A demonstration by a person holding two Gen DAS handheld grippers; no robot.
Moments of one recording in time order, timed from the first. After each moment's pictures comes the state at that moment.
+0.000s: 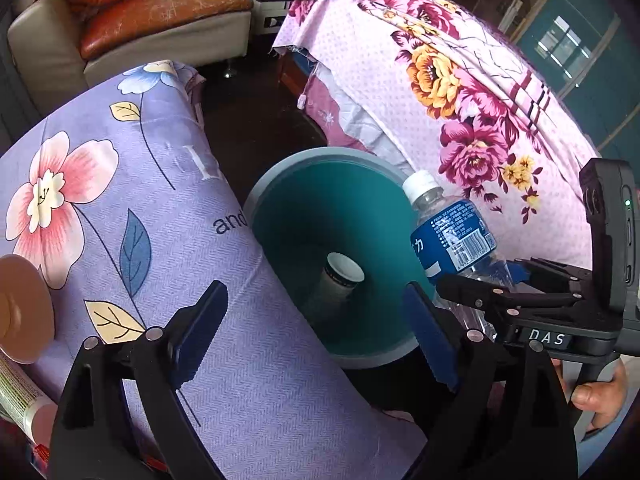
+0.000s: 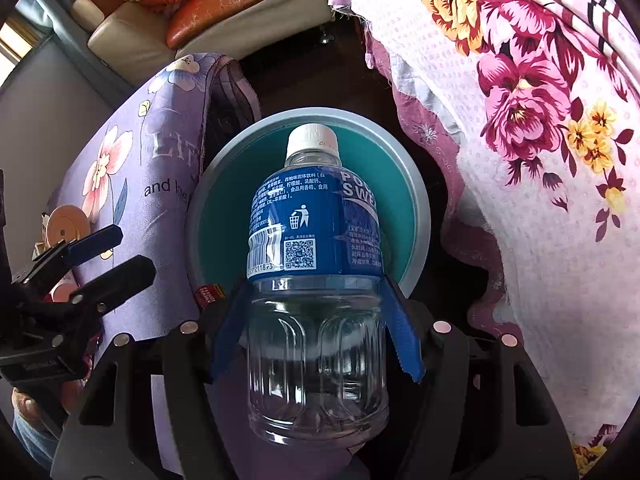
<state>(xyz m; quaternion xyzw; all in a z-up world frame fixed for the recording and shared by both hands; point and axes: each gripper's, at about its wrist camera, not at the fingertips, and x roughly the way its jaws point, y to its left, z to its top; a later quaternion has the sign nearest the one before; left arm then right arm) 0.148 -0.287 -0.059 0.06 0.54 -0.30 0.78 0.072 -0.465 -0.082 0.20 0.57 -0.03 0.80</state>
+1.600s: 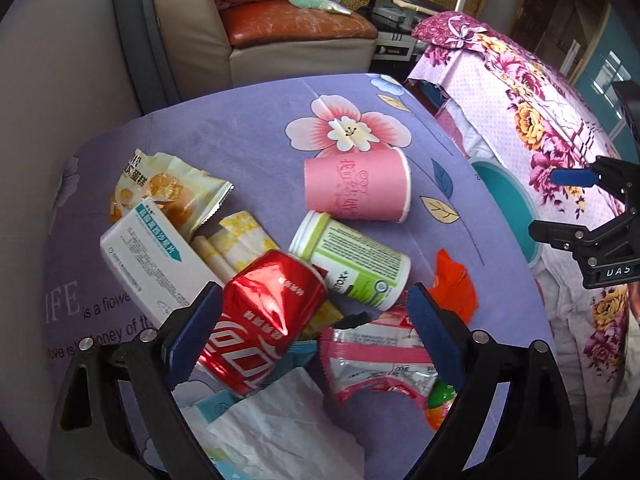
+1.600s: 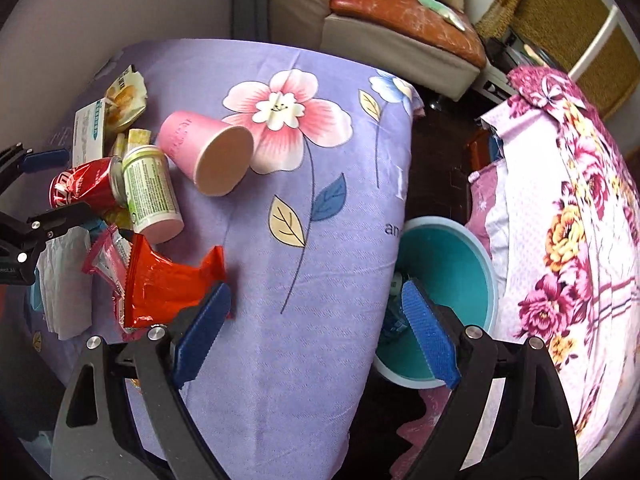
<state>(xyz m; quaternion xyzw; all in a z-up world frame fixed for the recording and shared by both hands) 0.130 0.014 0.000 0.06 0.52 -0.18 0.83 0.122 -0.210 0.020 -0.12 0.57 0.08 0.81</state>
